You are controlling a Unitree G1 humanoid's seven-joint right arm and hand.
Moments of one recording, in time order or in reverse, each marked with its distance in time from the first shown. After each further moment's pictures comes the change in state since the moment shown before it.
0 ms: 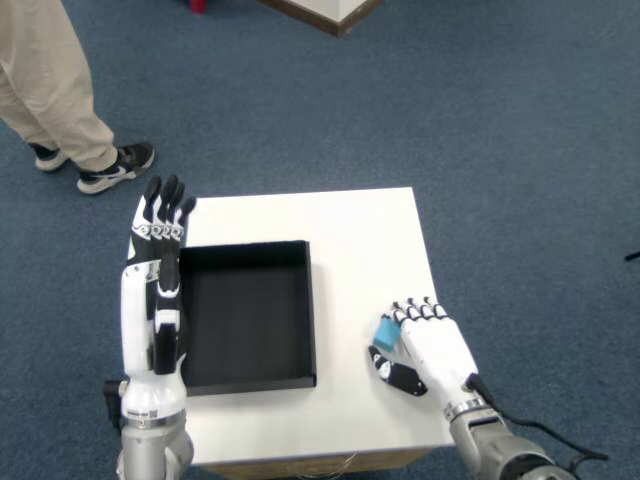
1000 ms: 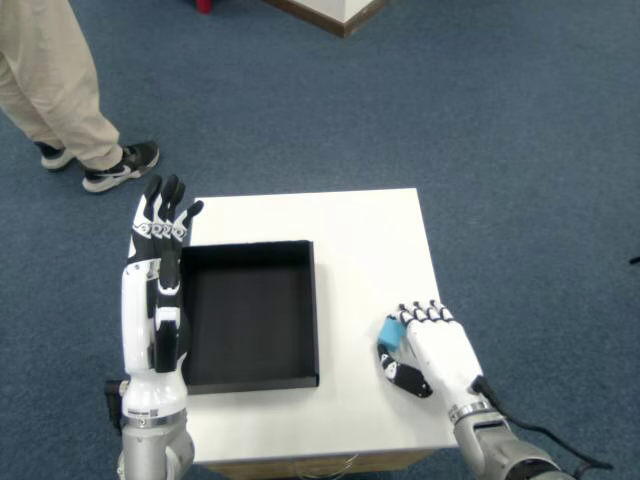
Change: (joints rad) arm 0.022 -0.012 -0.049 -0.017 0.008 -0.011 0.019
